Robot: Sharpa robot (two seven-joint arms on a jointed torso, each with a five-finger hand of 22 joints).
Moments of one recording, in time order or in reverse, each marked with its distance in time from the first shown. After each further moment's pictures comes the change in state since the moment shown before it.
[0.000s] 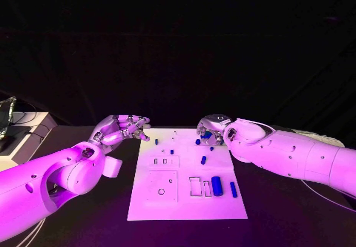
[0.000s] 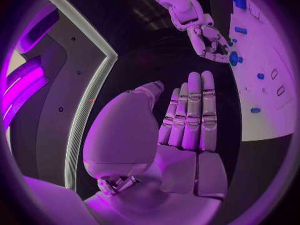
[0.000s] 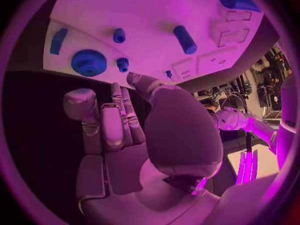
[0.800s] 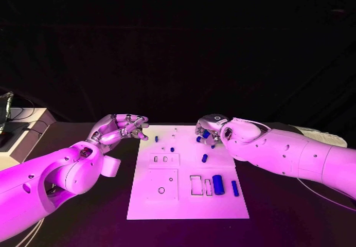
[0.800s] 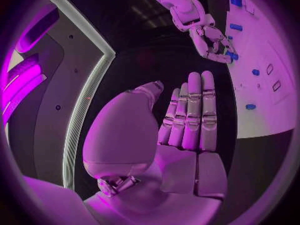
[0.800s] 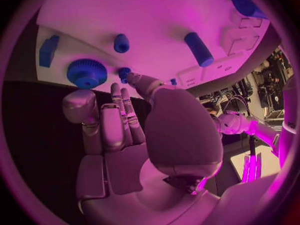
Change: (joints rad) left arm 0.000 0.002 0.009 -0.002 0.000 0.000 -0.007; left_hand -0.004 -0.004 0.006 0.000 0.000 0.000 0.000 0.000 0.001 0.000 0.000 0.000 0.000 -0.007 0.000 0.004 0.007 0.000 0.000 0.000 0.004 0.002; right arm 0.000 0.028 0.000 -0.036 -0.016 0.027 -0.014; right_hand 0.000 0.000 0.000 0.006 -0.004 0.000 0.000 0.000 0.005 -0.007 0.000 0.000 0.000 0.000 0.000 0.012 0.004 0.000 0.006 0.006 0.020 0.029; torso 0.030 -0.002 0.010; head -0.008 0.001
